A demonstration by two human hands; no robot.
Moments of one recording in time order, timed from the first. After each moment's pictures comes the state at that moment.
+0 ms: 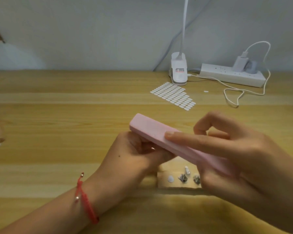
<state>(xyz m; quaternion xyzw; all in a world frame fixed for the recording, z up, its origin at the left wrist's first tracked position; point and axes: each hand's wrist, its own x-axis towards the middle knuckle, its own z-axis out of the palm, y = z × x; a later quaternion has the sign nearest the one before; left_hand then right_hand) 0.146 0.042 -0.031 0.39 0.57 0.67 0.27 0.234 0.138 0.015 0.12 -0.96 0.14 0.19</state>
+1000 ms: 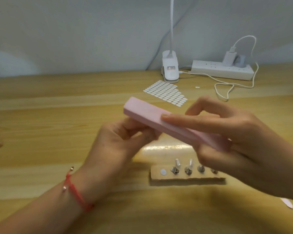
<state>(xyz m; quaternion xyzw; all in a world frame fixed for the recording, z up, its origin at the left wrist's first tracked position) 0.140 0.043 -0.031 0.38 0.58 0.68 0.24 0.285 0.193 0.003 0.07 -0.93 0.31 0.19</state>
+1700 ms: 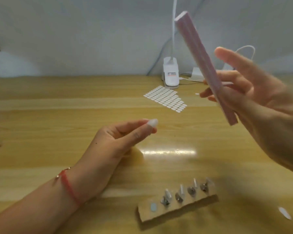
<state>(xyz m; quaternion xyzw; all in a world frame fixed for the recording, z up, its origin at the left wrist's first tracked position) 0.128 0.042 -0.032 0.31 0.59 0.68 0.30 0.275 0.223 0.015 0.01 -0.83 0.43 0.35</state>
